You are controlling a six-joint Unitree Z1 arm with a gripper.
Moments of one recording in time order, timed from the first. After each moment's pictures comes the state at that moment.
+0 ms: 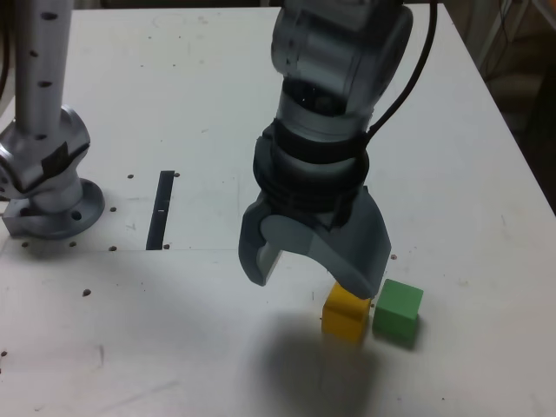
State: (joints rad) arm -0.53 2.04 -1.71 1.40 -0.01 -0.14
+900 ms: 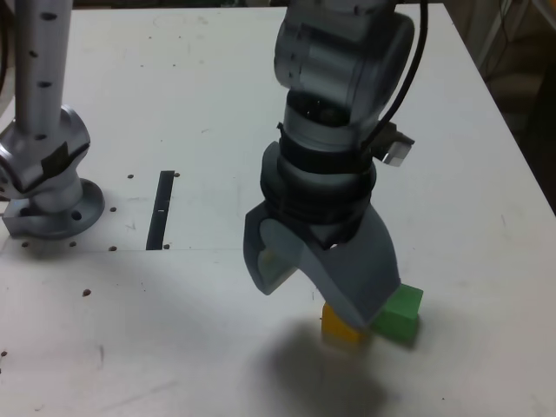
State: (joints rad) arm -0.54 2.04 -1.68 1.32 -0.03 0.17
